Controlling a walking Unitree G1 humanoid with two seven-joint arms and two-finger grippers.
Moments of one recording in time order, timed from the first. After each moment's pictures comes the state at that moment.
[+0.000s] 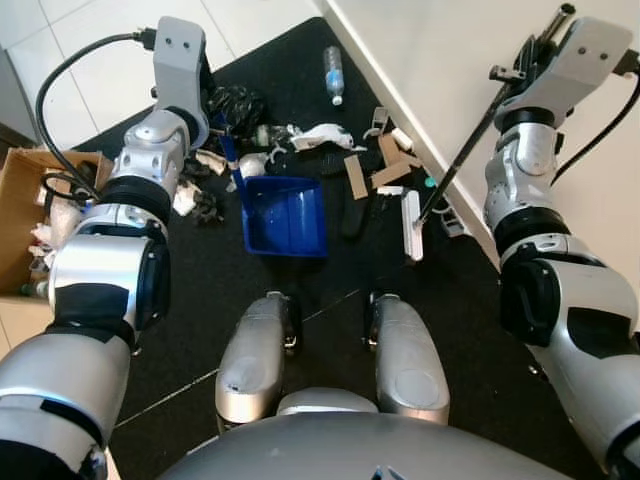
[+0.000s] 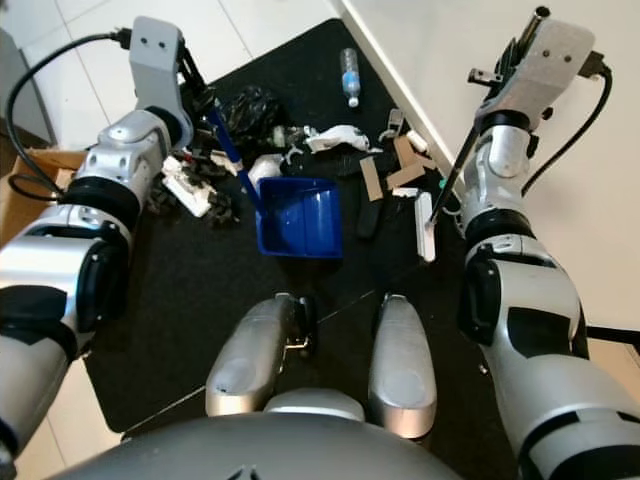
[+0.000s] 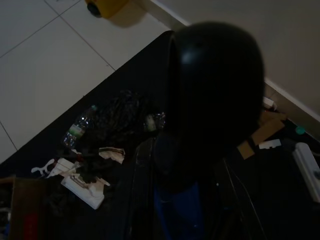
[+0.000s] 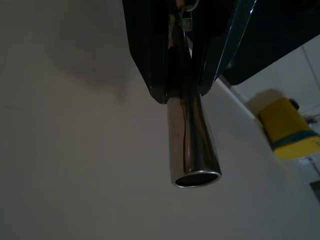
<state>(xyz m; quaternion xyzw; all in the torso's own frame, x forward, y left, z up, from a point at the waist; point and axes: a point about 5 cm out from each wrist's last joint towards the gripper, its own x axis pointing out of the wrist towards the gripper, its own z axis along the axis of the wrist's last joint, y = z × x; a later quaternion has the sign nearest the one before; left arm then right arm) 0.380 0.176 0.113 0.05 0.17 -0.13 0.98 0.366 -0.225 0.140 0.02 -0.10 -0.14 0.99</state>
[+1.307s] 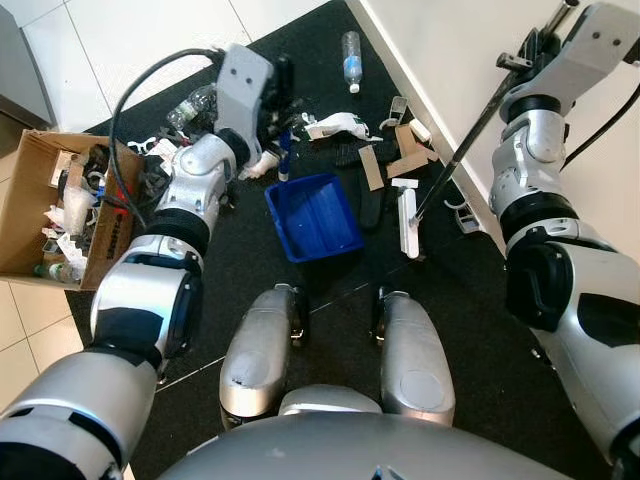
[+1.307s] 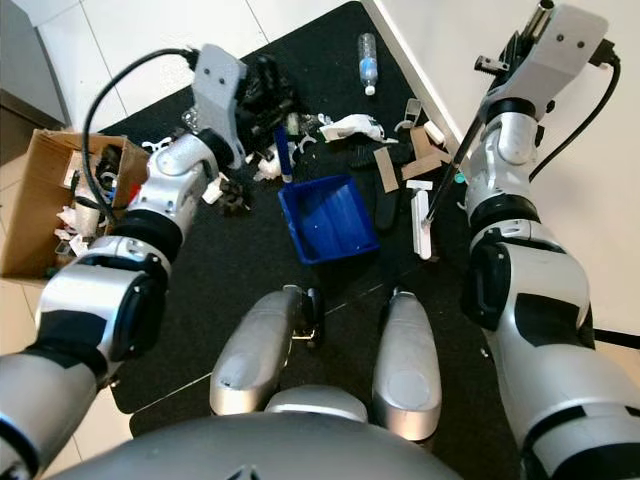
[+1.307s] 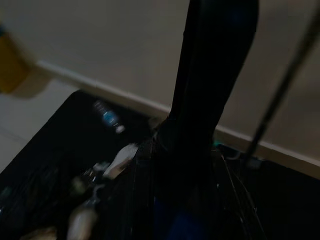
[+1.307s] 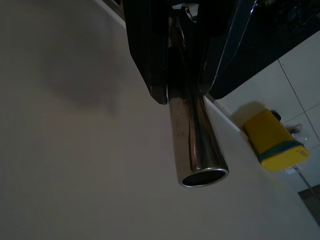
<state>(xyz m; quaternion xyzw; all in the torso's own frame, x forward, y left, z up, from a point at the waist) 0.353 0.099 0.103 0.05 0.04 -0.38 0.92 0.371 -0.235 0.142 0.06 -0.07 -0.14 0.99</state>
